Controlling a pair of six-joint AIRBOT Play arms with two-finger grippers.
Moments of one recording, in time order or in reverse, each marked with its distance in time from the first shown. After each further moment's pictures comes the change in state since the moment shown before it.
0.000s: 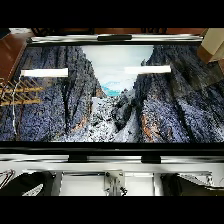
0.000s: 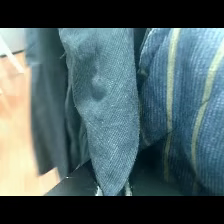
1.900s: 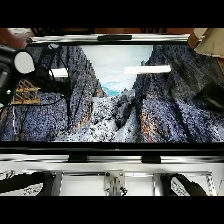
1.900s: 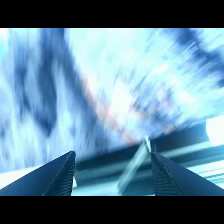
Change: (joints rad) left arm 0.075 -0.370 -0.002 0.698 -0.950 -0.164; right arm 1.219 0.198 -0.527 0.738 0.727 -0.341
